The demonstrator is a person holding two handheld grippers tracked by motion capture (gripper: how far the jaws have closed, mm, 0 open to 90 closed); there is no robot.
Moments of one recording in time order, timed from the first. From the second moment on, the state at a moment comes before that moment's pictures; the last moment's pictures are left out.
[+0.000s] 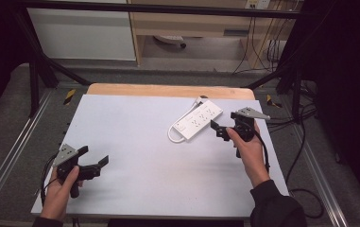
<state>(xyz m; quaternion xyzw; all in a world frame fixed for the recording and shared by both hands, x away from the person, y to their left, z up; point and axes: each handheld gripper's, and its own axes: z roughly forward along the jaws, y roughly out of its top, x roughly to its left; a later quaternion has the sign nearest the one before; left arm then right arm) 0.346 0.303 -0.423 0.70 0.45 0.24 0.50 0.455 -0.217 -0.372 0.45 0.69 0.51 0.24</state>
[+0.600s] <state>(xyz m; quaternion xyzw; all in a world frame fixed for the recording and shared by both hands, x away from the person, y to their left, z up) 0.346 0.302 -0.423 0.70 0.45 0.24 0.50 0.486 -0.199 -0.365 0.46 0.68 0.52 0.25</state>
